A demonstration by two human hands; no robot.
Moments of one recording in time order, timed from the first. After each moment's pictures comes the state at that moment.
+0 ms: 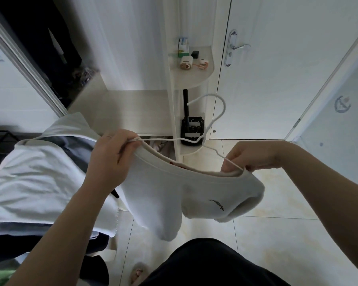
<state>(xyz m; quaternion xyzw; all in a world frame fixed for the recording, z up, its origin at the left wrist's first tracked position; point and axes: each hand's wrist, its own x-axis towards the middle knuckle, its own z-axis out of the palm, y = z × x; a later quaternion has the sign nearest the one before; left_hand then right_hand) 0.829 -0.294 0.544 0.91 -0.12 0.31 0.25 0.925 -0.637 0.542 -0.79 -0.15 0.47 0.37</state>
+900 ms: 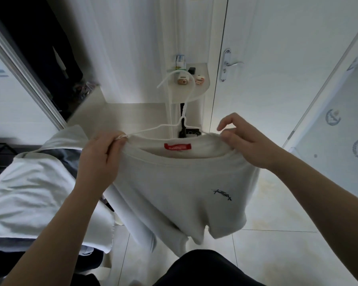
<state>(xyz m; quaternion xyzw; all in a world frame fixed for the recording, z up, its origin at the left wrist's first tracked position) 0.842 -0.280 0.556 0.89 -0.05 0.35 0.27 0.908 -0.624 0.582 -0.83 -0.28 0.04 0.49</state>
